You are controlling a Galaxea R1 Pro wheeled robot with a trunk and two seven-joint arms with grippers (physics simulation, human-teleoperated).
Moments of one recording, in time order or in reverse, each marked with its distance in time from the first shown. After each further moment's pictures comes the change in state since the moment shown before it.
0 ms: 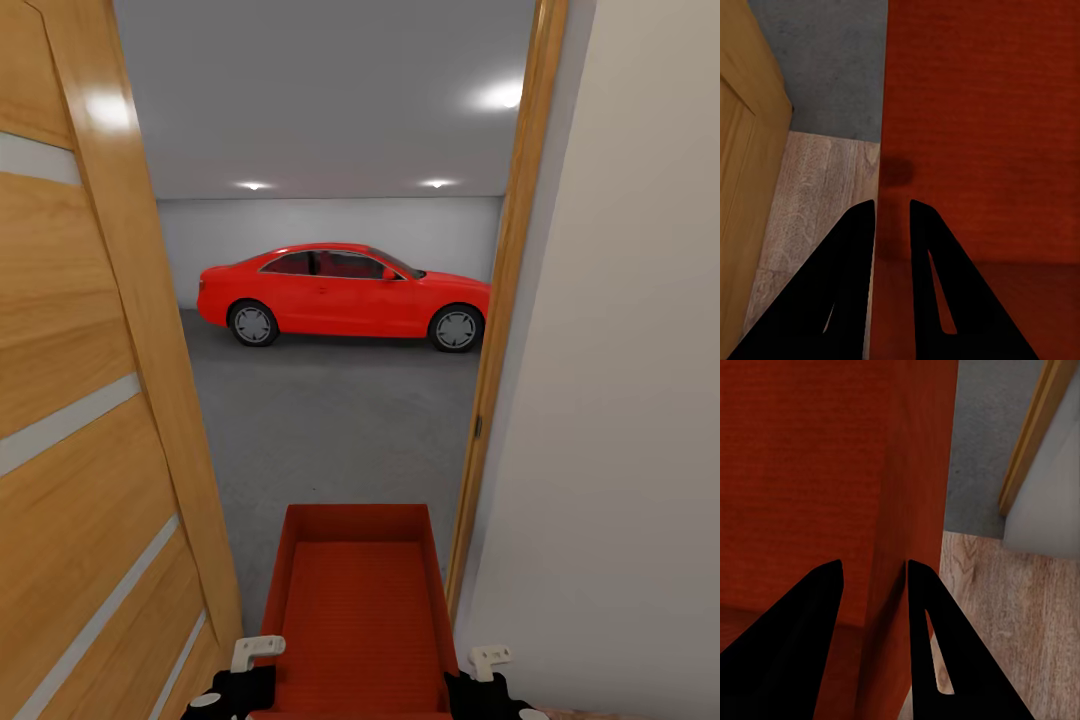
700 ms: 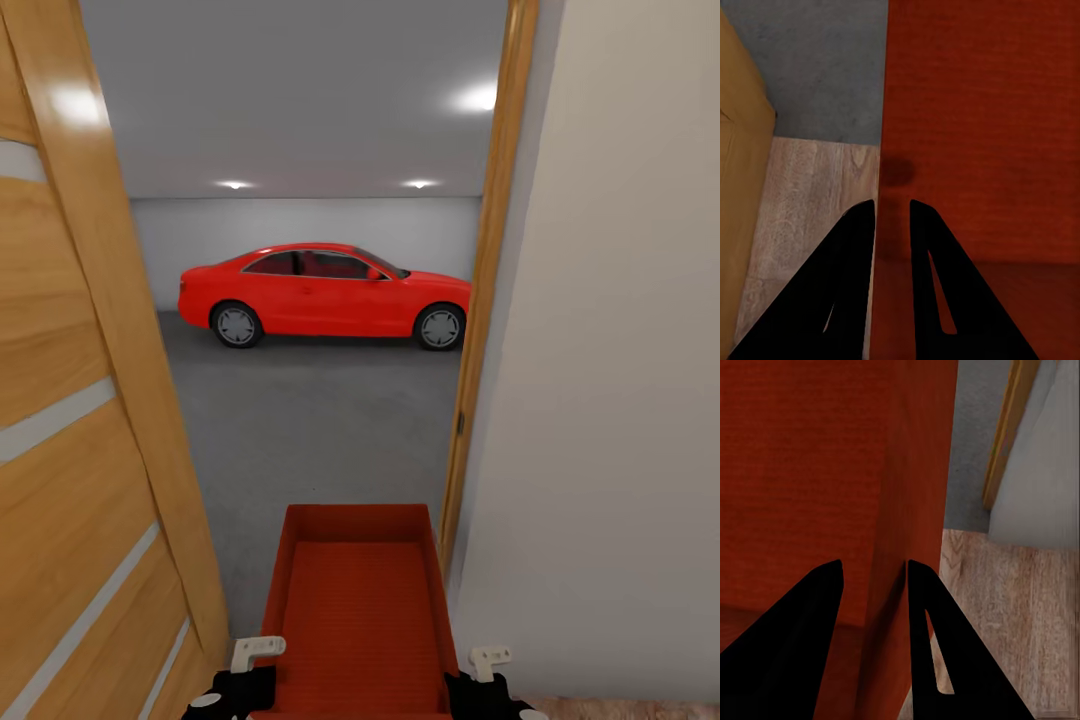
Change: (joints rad) left arm -0.001 0.000 -0.001 0.003 0.001 -0.001 0.001; right arm 0.000 -0.001 0.002 0.001 -0.002 0.000 -0.001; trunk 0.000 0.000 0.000
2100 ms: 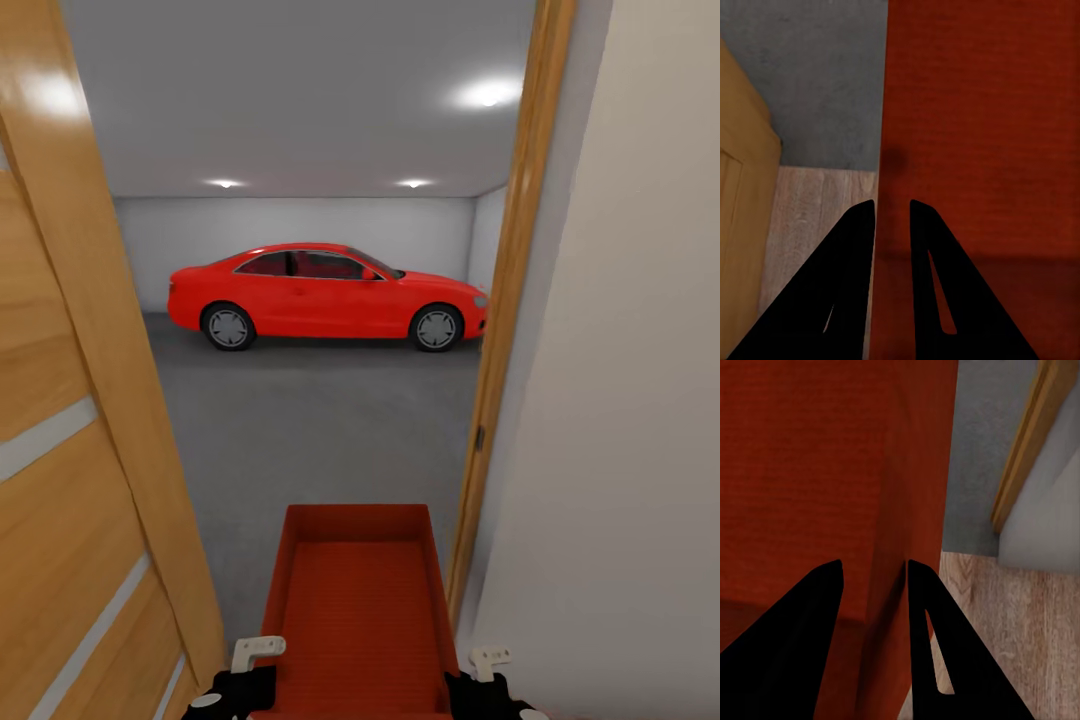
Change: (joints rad) left arm 0.000 -0.001 0.001 0.000 -0.001 -0.001 0.000; right arm 0.000 -0.001 -0.001 0.000 0.001 0.000 0.001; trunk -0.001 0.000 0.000
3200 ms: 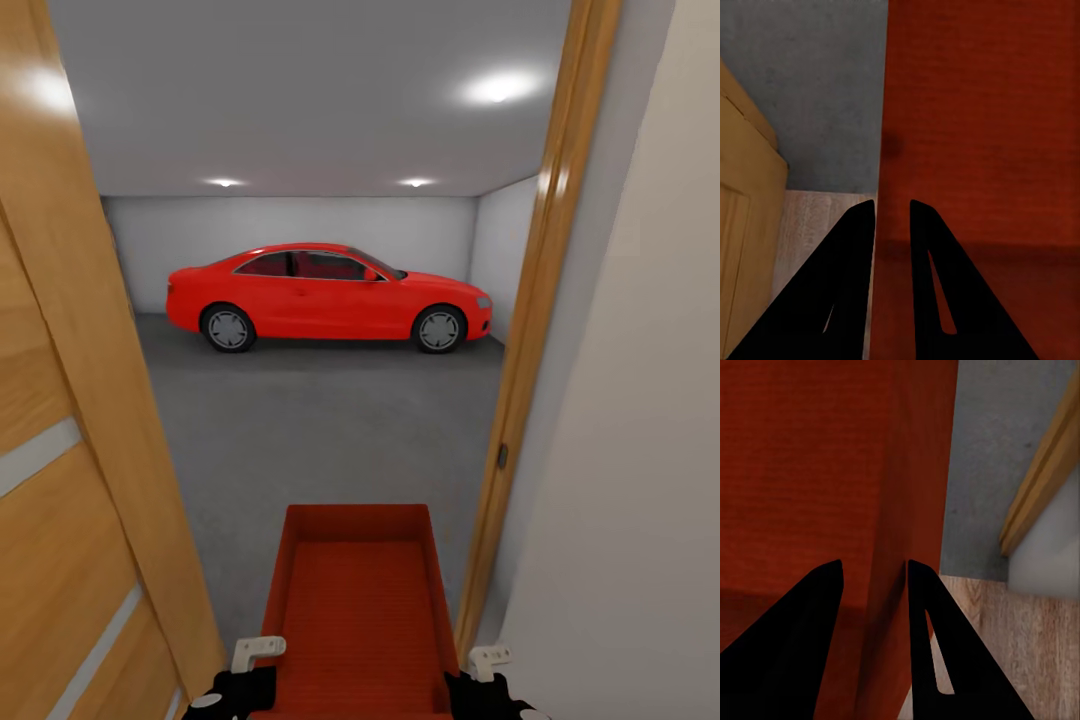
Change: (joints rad) left arm 0.000 0.000 0.000 0.002 0.000 -0.002 0.000; right arm 0.000 -0.001 0.000 0.000 0.001 0.000 0.000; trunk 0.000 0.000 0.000
